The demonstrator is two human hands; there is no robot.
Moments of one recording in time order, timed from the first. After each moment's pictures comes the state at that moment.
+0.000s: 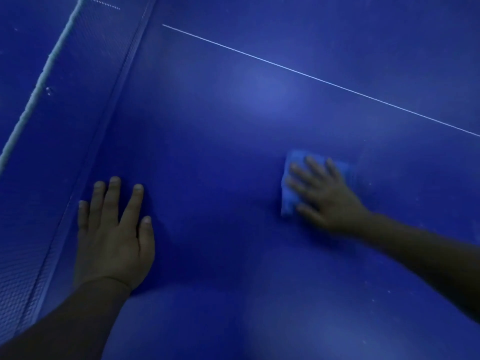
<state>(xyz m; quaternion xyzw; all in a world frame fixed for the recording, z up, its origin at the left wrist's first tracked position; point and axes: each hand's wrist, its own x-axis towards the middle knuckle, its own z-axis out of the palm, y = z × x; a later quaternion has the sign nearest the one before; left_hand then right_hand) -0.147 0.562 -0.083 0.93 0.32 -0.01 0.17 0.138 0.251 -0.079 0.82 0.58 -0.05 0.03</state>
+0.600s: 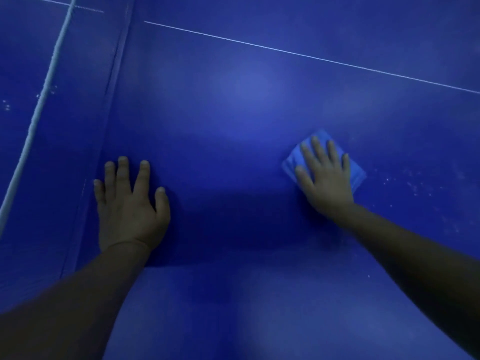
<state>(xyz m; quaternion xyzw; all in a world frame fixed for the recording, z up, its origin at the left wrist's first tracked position) -0.152 0.564 -0.084 0.94 0.30 0.00 0.17 0.052 0.243 -0.083 0.97 0.23 -0.03 -0.03</state>
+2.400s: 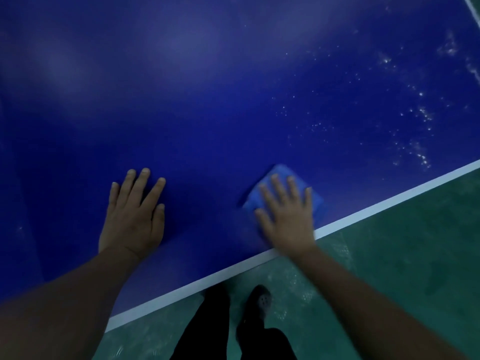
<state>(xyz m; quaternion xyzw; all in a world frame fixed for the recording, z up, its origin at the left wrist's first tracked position) -0.293 0.458 -0.082 0.99 -0.04 -0.06 0.14 -0.290 0.126 -0.082 0.99 0.09 -0.09 -0.03</state>
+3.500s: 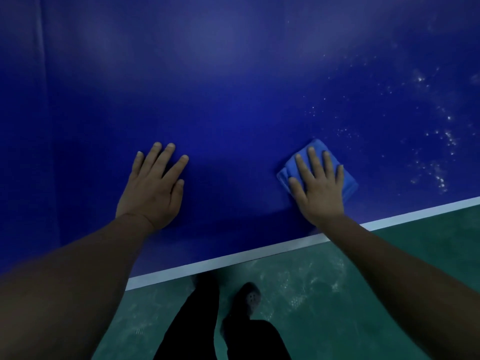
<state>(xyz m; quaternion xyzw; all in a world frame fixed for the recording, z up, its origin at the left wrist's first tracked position) -0.292 0.459 -0.084 0.99 -0.04 -0.07 0.14 -0.228 0.085 -0.077 0.99 0.11 -0.10 -0.02</state>
